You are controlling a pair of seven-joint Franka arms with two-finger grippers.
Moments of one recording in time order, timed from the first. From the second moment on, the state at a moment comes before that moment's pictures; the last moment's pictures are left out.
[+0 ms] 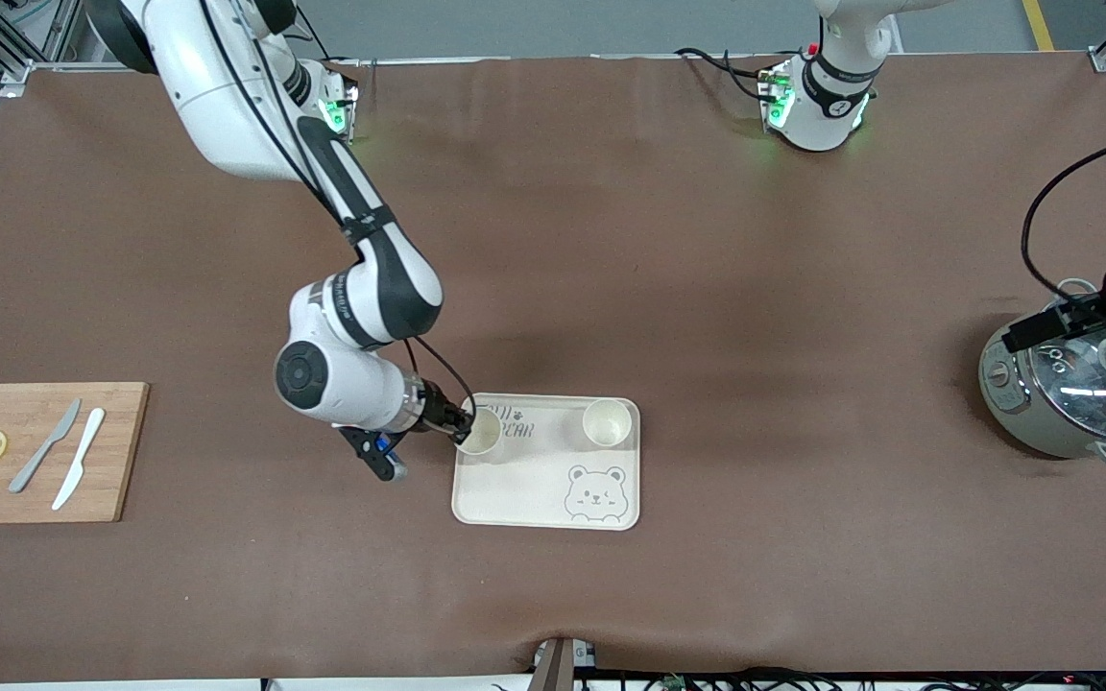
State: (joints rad) left arm 0.18 0.23 -0.19 -1.34 0.04 1.52 -0.23; right arm 0.49 0.76 -0.03 -1.42 0.41 2.21 0.96
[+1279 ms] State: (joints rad) left arm 0.18 0.00 -0.26 -1.55 0.04 1.53 -0.20; right arm 0.37 0.62 -0.06 -1.09 0.29 1.63 0.97
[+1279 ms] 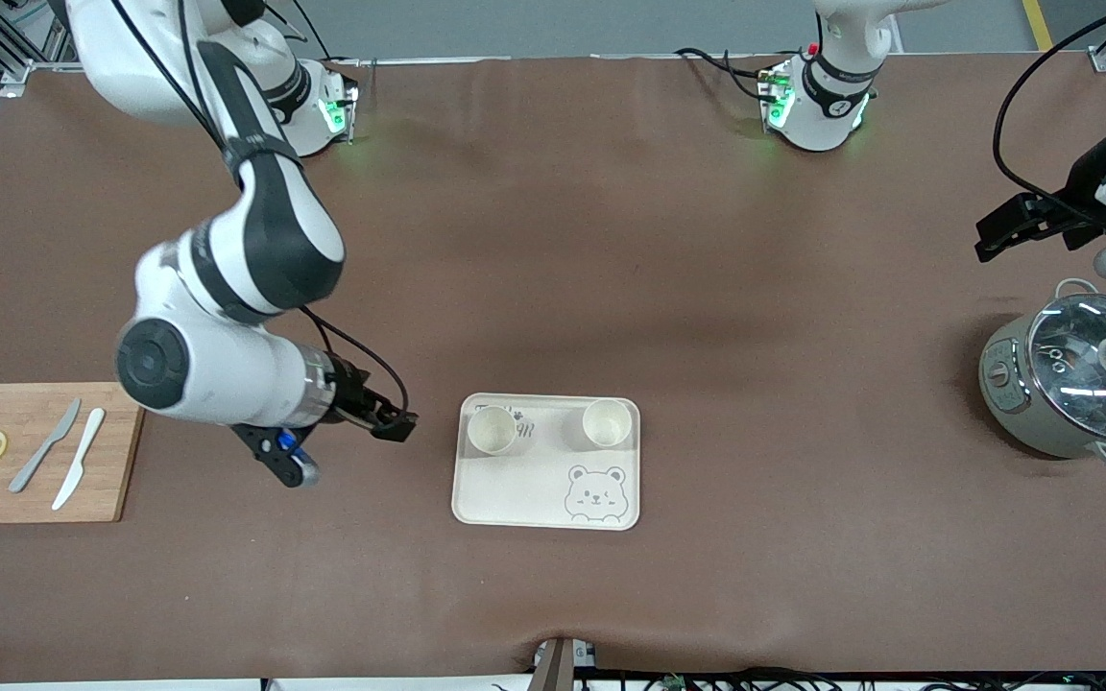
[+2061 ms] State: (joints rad) left arm 0.17 0.00 -0.26 -1.56 0.03 1.53 -0.14; right arm 0.18 0.20 -0.06 -1.33 0.01 1.43 0.36
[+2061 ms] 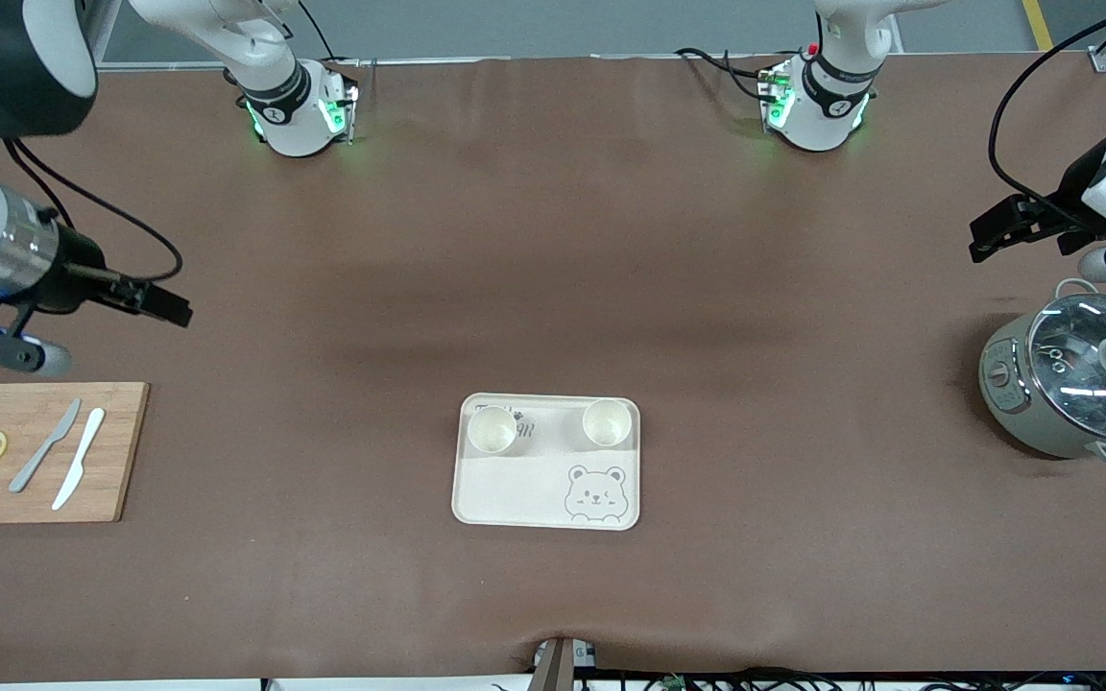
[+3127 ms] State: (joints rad) left arm 0.17 0.01 -0.26 -1.57 0.03 1.54 -0.14; right arm 0.01 0.03 -0.07 -1.49 0.03 1.44 -0.08
